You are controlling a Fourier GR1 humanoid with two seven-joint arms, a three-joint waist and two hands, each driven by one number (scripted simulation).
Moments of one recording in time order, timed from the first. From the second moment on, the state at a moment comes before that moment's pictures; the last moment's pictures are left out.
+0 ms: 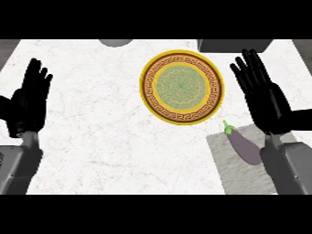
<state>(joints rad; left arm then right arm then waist) -0.29 0.32 0.00 -1.40 0.29 0.34 0.08 -0.33 -0.24 0.09 -1.47 -0.45 0.03 -0.12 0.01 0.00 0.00</state>
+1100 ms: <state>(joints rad) -0.09 0.37 -0.10 -1.31 0.21 0.08 -0.15 -0.40 -0.39 0.53 -1.33 0.09 0.04 0.49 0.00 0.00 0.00</state>
